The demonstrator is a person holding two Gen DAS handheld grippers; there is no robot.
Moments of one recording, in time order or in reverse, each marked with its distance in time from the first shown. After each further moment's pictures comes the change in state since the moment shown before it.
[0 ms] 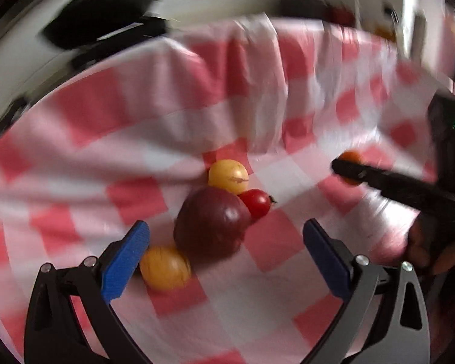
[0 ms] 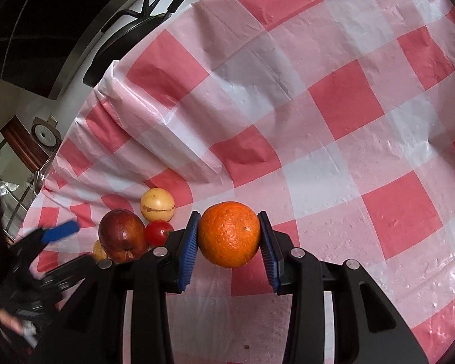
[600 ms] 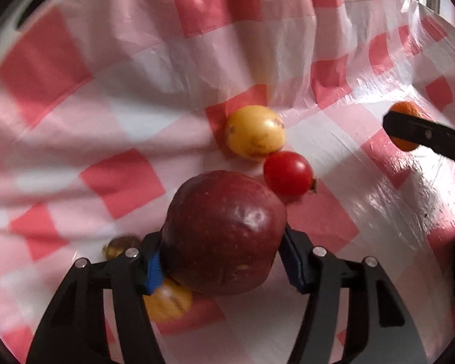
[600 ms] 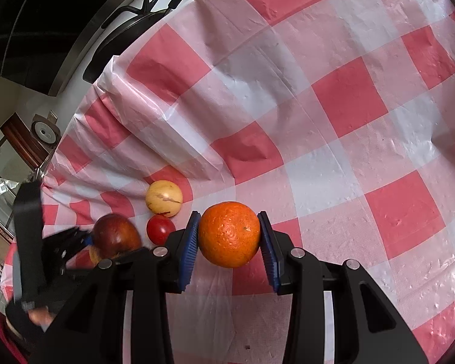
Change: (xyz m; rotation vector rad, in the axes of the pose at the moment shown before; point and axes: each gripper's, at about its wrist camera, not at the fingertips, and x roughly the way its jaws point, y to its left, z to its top) left arm 0.043 -0.006 -0.028 0.011 0.107 0.120; right arm 0.003 0.001 0.000 -0.001 0.011 -0.005
